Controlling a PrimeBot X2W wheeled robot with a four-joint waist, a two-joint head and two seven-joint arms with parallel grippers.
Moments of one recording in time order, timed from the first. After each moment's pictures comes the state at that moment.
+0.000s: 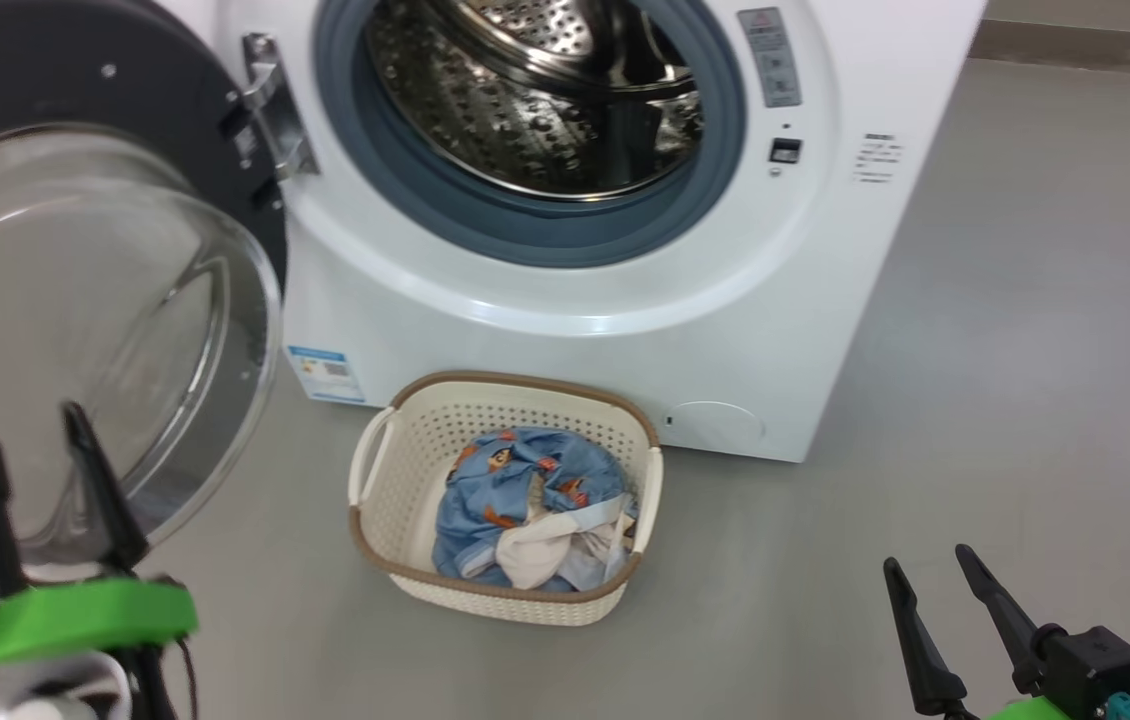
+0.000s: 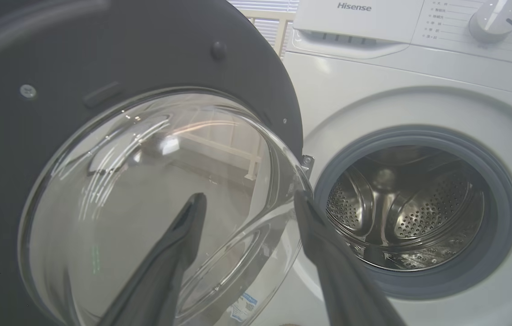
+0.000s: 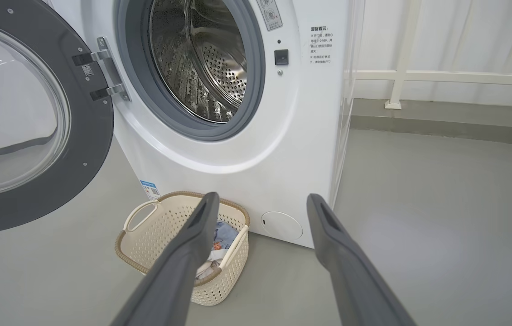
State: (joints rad) left arm -0.19 0.02 0.17 0.10 -0.33 0.03 -0.26; right arm 0.08 -0.10 0.00 0.12 0.18 0.13 -0.25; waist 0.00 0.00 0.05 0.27
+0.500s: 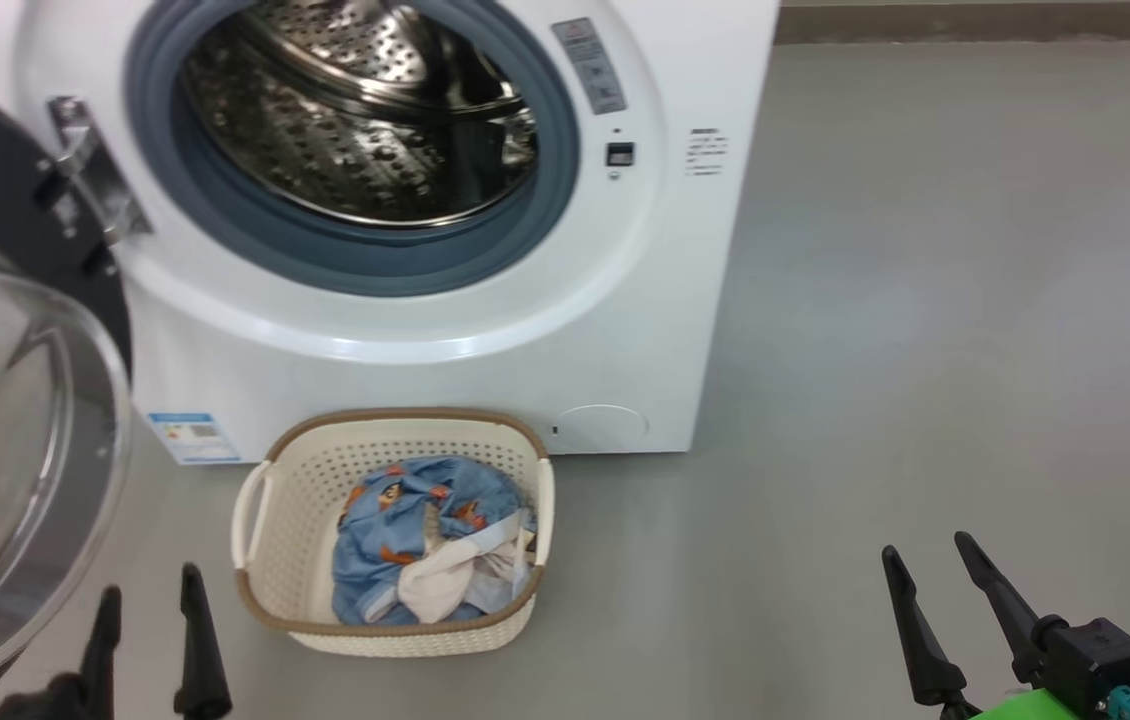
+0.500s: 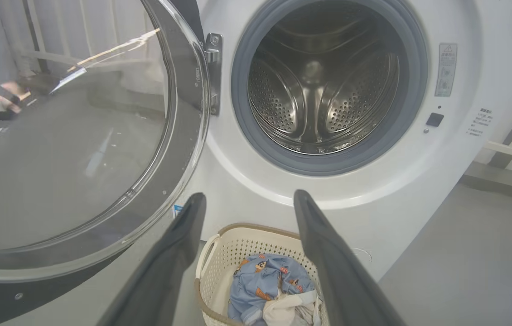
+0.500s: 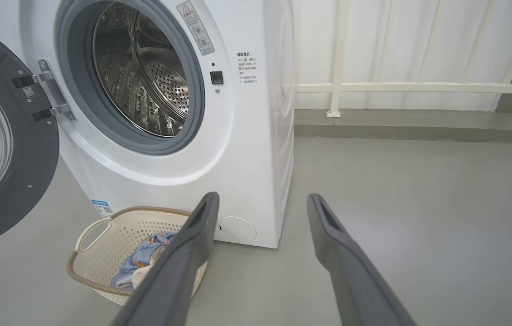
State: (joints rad) left arm 0.04 0.03 0.07 0.13 -0.31 -0.05 -0.26; right arm 0.07 -0.10 0.01 0.11 0.18 0.13 -0.25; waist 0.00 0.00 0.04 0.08
